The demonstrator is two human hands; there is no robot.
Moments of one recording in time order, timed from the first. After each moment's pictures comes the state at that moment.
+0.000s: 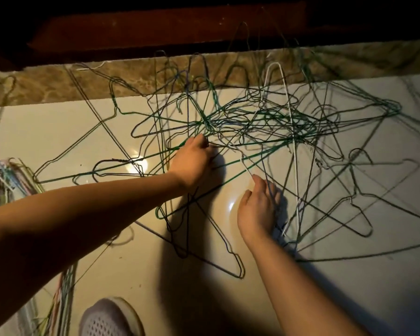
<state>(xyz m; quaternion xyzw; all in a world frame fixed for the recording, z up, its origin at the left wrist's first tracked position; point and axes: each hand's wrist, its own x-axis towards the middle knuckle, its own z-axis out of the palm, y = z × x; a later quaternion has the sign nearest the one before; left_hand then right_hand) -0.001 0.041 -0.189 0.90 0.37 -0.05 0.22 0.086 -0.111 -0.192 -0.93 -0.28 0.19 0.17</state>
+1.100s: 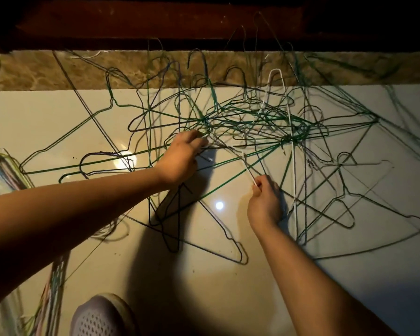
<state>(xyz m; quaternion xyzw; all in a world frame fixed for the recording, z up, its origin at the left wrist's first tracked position) -0.024 0.054 -0.189 0.90 0.34 0.01 0.28 0.108 -0.115 -0.193 -0.91 -0.22 0.26 0.25</state>
